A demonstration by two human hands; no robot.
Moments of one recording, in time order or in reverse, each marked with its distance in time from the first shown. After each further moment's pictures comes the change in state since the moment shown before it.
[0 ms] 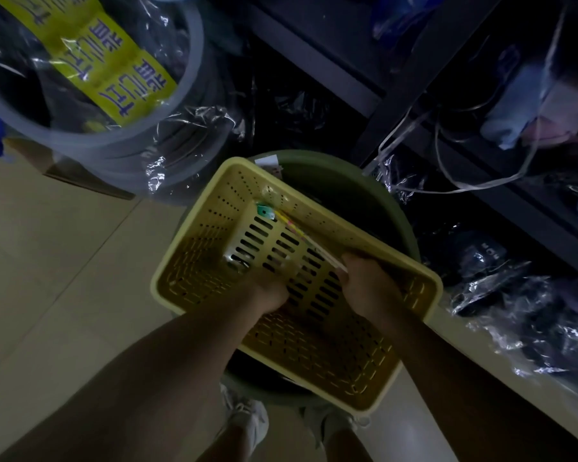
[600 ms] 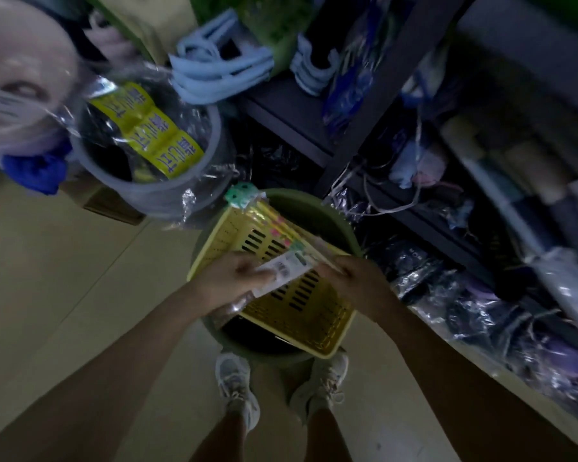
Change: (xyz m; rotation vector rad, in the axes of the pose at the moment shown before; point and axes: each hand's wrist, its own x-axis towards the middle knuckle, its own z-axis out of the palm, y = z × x) left_hand -0.189 -0.016 -0.079 -0.693 0.119 0.421; right_hand -0.126 -0.032 -0.109 0.535 0.023 -0.127
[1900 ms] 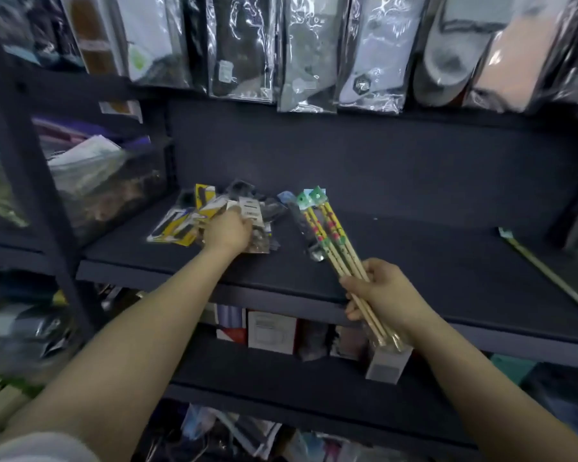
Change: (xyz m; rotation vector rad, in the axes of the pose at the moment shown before) left_hand -0.158 0.620 0.208 0.548 0.707 0.788; right_hand -0.410 -0.106 -0.469 0.453 0.746 -0.334
